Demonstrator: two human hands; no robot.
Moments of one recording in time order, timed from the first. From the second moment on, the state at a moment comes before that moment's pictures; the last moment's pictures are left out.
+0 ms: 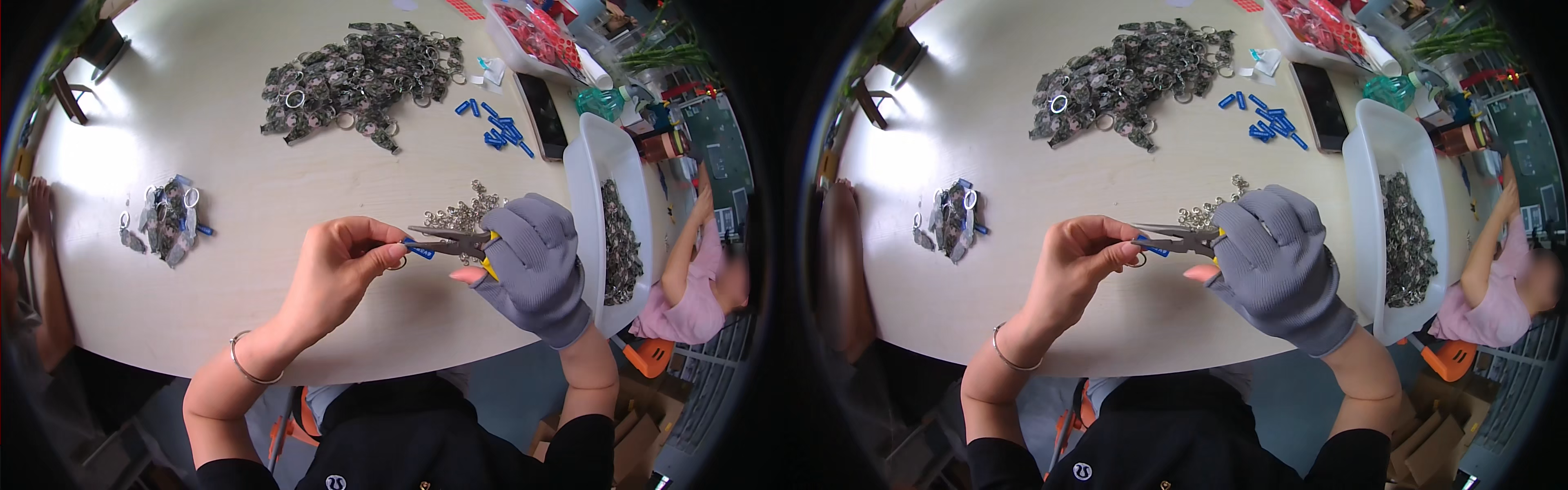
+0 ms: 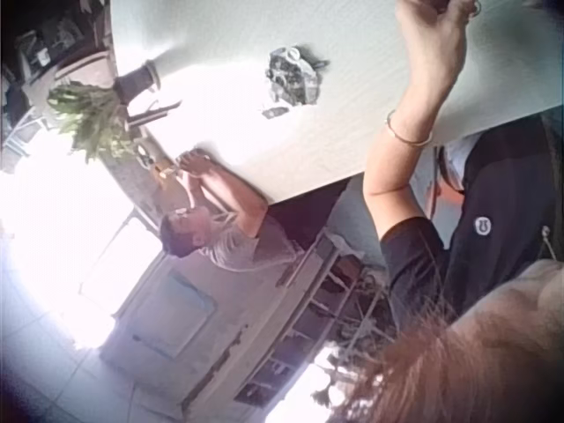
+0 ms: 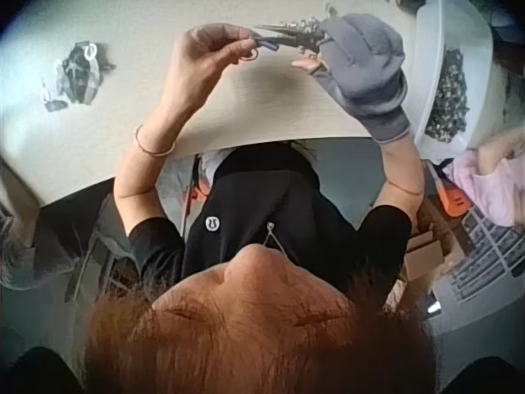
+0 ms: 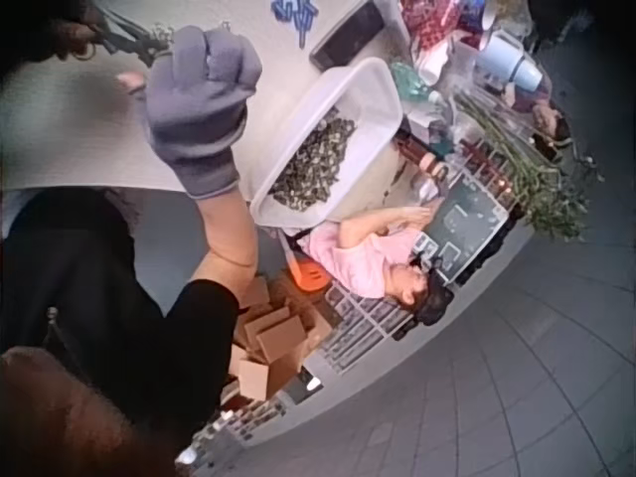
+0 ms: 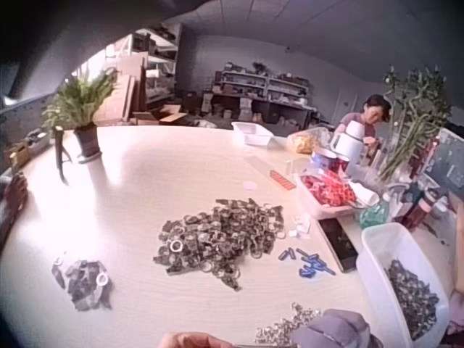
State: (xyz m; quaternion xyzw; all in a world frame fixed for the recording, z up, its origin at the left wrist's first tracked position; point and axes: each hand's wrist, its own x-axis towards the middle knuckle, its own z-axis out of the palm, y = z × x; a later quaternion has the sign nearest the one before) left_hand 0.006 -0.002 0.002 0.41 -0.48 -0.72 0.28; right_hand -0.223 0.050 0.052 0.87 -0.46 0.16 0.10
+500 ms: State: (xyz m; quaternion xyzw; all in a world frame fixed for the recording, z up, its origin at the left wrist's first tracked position) left_hand 0.008 -0.006 0.009 0.41 -0.51 -0.73 0.21; right_hand -0.230 0.043 0.061 0.92 -0.34 0.06 0.18
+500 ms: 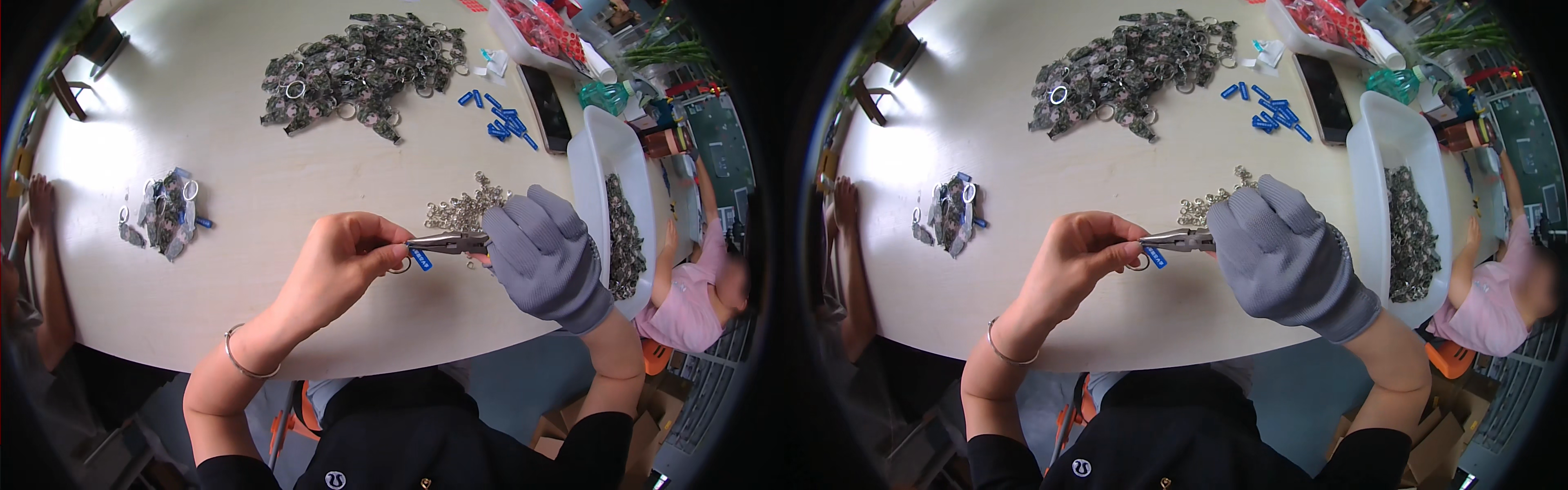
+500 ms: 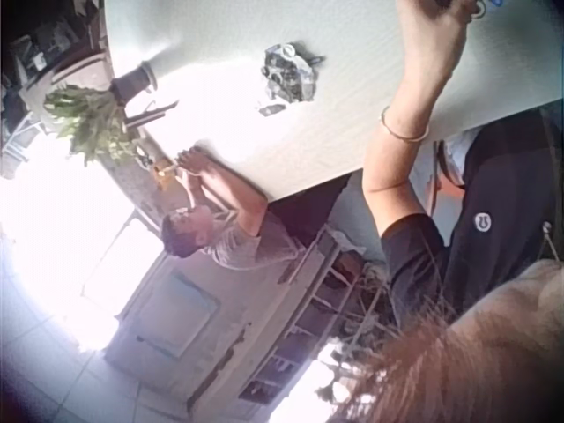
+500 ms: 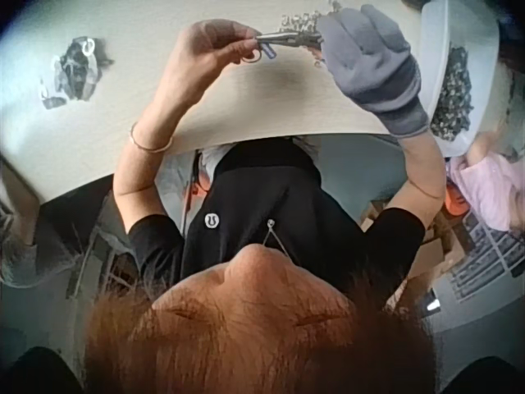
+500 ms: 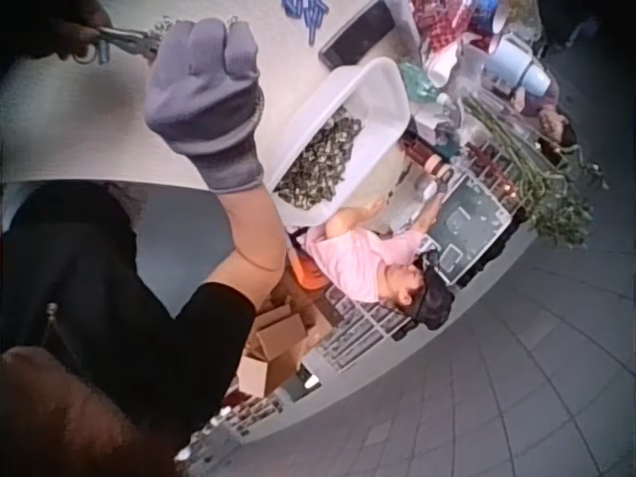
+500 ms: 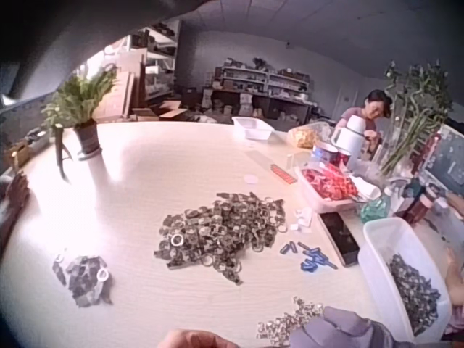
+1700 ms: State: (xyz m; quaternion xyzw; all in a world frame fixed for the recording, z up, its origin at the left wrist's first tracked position) left_hand 0.005 0.008 -0.003 0.21 -0.85 -0.08 0.47; right_hand -0.211 0.079 0.073 0.82 -0.52 0.21 -0.01
